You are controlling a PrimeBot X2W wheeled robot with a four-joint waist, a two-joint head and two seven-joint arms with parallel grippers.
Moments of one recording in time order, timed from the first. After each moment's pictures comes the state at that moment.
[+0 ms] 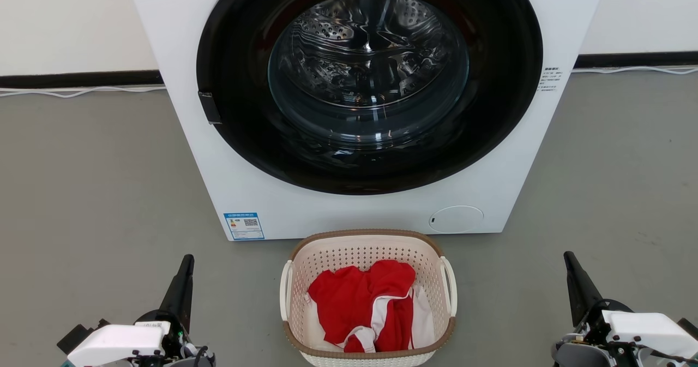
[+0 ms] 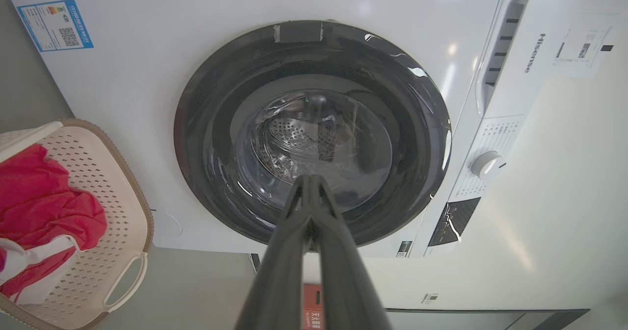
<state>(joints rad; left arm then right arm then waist) -0.05 0.04 0.08 0.27 -1.61 -0.12 0.11 -0.05 -0.04 -0.13 0.28 1.60 0.12 0.11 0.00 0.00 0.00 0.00</state>
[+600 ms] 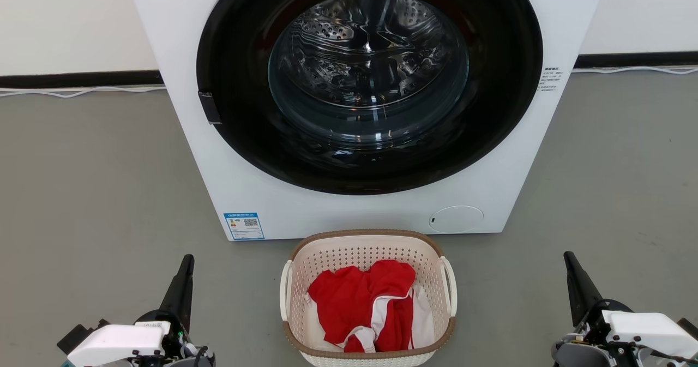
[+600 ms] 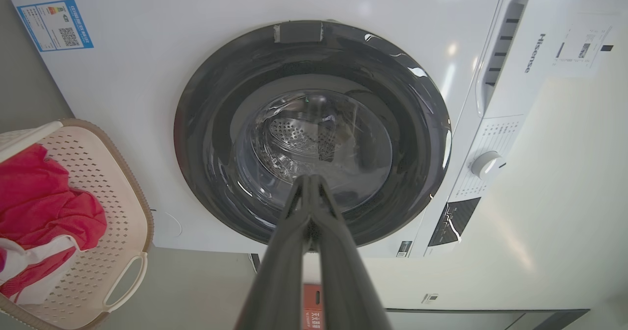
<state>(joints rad) -0.05 0.04 0.08 0.27 -1.61 -0.12 0.11 -0.05 -0.04 -0.13 0.28 1.60 0.12 0.11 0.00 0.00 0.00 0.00</state>
